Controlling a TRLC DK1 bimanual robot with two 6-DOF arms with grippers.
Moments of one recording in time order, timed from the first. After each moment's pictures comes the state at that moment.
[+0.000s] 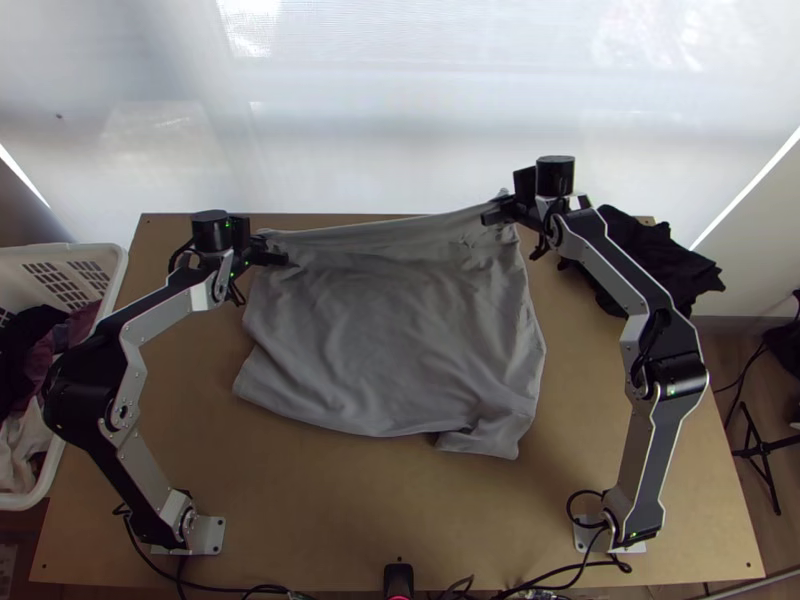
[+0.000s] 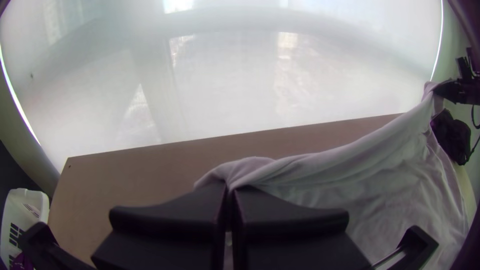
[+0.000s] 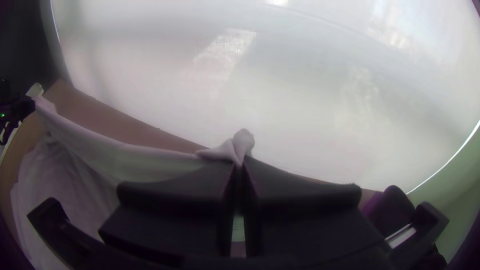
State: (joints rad) left arm -0.07 1.90 1.26 0.14 0.01 0.07; right arm 0.24 2.10 1.80 -0.24 -0.02 -0.10
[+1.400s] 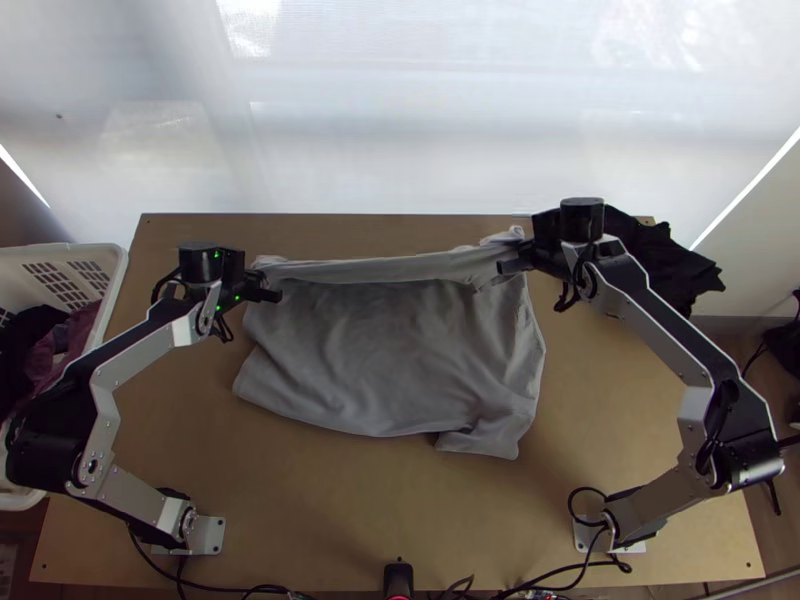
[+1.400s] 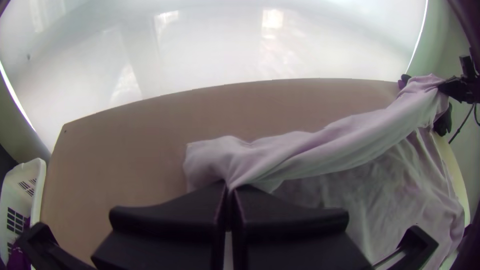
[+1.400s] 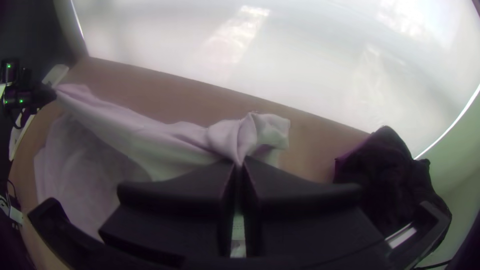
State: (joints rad) left arm -0.08 1.66 1.00 0.04 0.09 0.09; right arm 0.26 1.67 1.31 -0.29 -0.05 -0.08
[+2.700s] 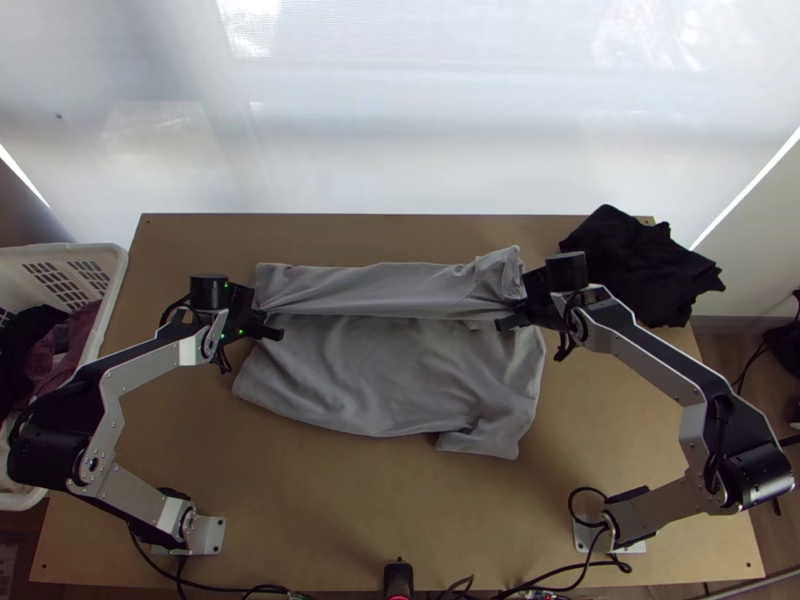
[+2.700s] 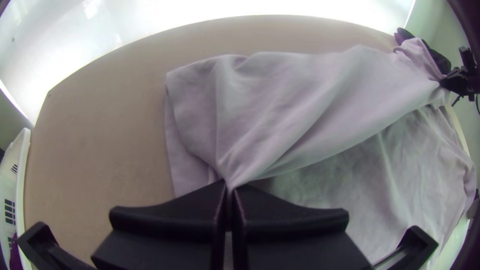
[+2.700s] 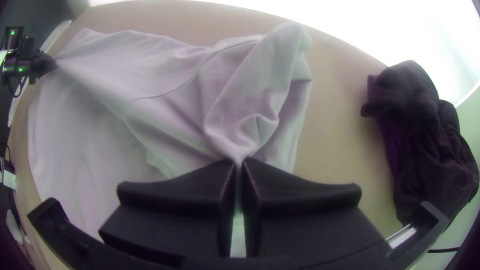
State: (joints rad) left arm -0.08 1.68 0.85 0.02 0.09 0.17; right arm 0.28 1.61 1.01 -0.26 -0.06 -0.10
